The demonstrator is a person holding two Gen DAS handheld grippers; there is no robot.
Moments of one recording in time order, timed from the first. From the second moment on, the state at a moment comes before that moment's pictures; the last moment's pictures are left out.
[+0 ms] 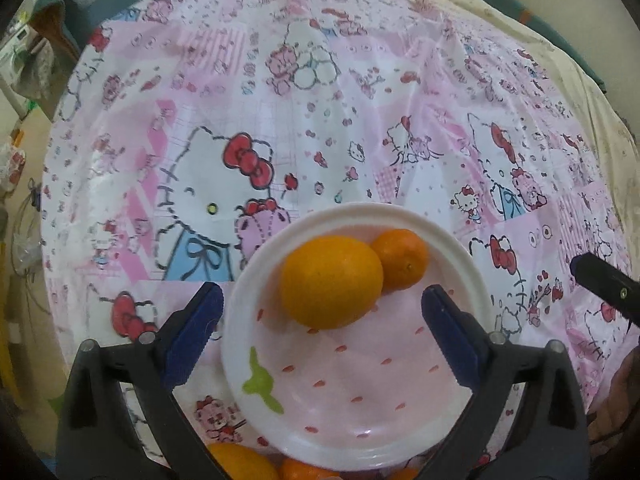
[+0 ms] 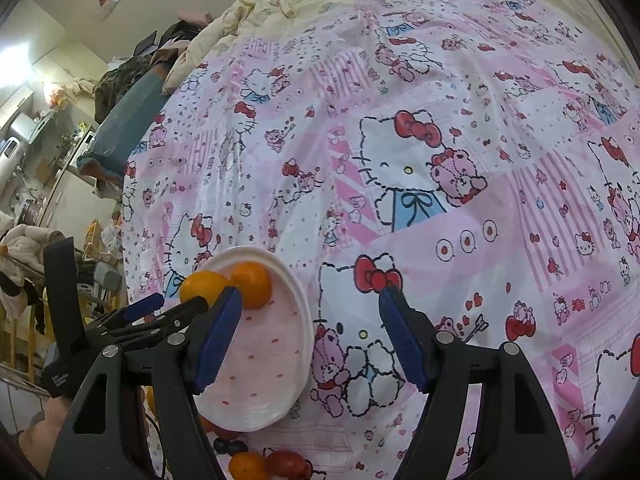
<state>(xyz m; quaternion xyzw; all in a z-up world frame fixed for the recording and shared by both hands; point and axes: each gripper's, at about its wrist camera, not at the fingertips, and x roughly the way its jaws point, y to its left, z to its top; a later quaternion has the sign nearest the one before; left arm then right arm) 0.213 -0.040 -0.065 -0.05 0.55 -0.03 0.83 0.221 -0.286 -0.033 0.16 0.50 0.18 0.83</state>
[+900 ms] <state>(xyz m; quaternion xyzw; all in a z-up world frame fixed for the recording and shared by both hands) 0.089 0.006 -0.013 -0.09 0.53 0.00 0.84 0.112 -0.273 -0.027 0.14 0.51 0.19 0.82</state>
